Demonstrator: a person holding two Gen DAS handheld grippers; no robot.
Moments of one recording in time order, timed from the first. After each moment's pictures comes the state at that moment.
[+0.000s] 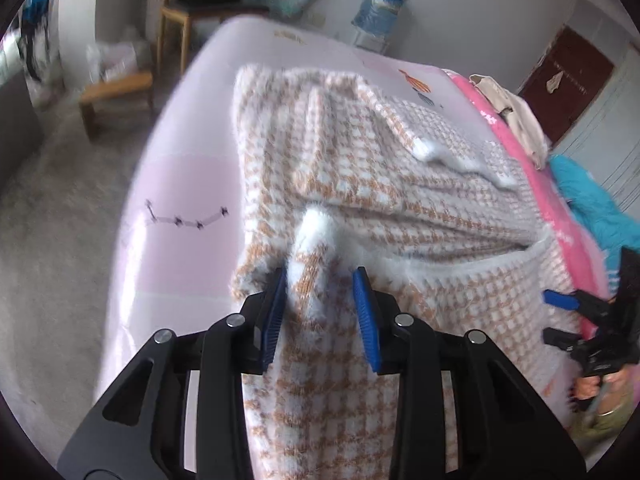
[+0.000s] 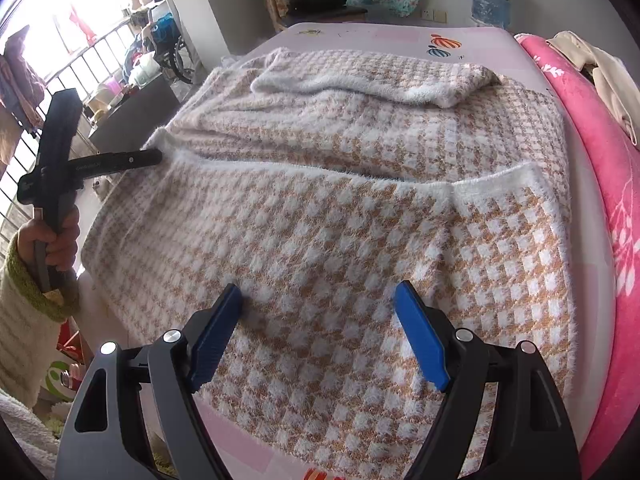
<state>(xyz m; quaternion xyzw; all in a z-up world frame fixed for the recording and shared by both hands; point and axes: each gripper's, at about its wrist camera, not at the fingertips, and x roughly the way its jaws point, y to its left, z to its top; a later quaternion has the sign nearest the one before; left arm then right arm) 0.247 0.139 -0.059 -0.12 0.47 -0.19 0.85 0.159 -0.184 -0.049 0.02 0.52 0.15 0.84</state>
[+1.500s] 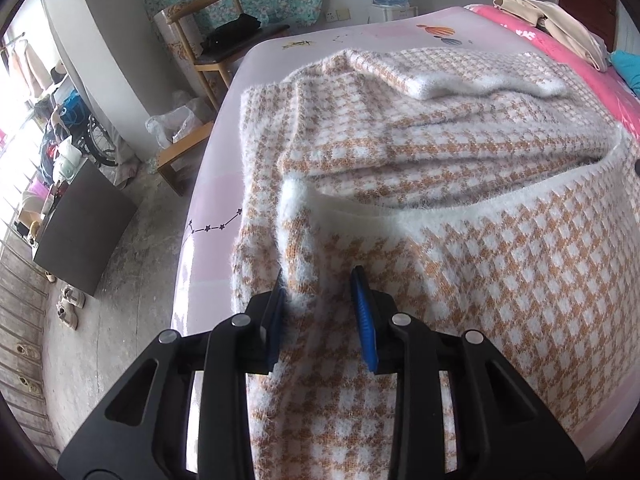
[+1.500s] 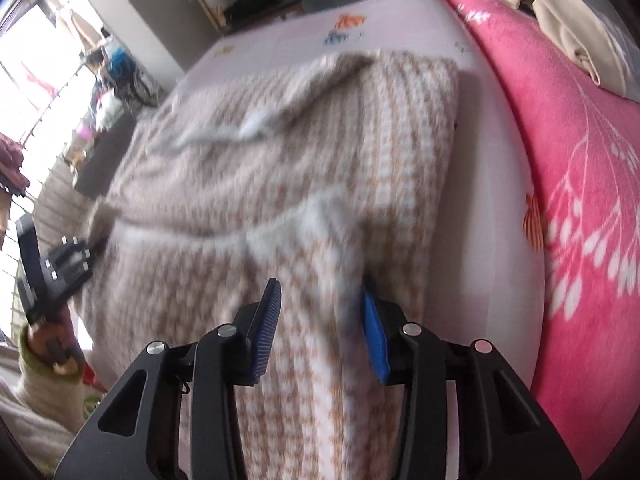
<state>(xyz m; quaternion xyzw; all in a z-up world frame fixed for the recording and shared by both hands) 0.217 0.052 -0.055 0.13 0.45 -0.04 0.88 0.206 -0.305 -0.050 0.10 0.57 0.11 0.81</state>
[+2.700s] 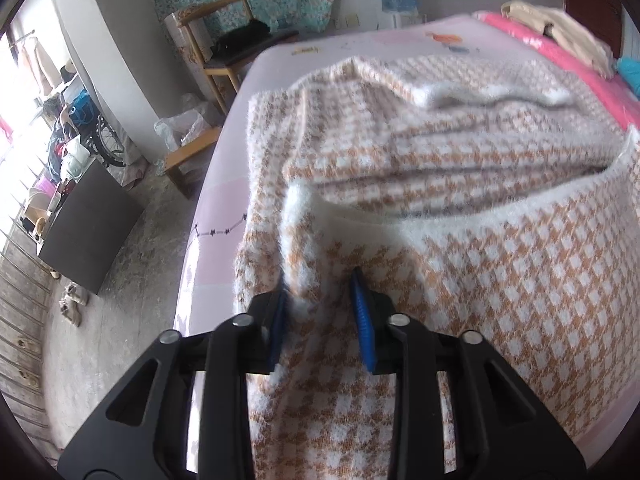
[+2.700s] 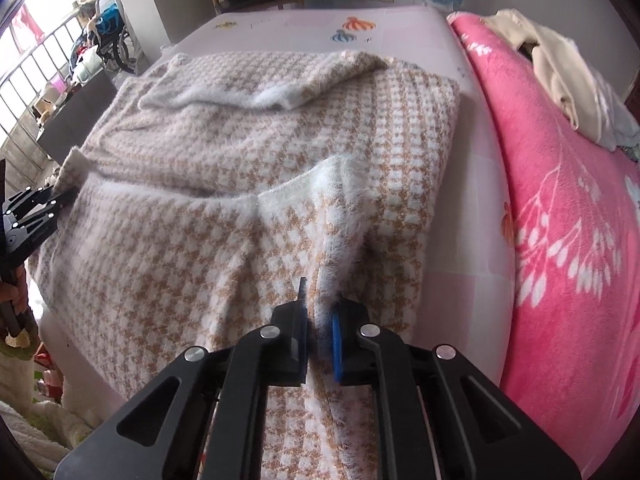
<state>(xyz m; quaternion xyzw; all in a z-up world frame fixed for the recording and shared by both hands) 0.215 0.053 -0.055 0.12 0.43 -0.02 0.89 0.186 -0.267 -0.038 -0.02 0.55 0.06 0.83</state>
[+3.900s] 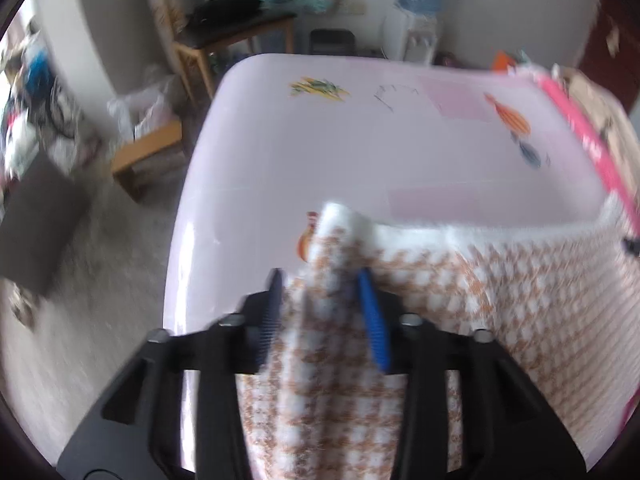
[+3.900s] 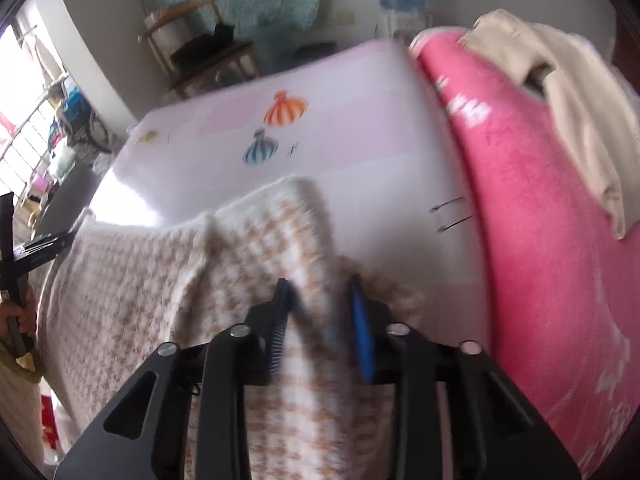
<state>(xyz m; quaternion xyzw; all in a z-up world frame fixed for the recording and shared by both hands) 0.455 0.082 -0.020 0.00 0.49 -0.07 0.87 0.394 -0.356 -0.026 0.09 0.50 0.03 0.86</state>
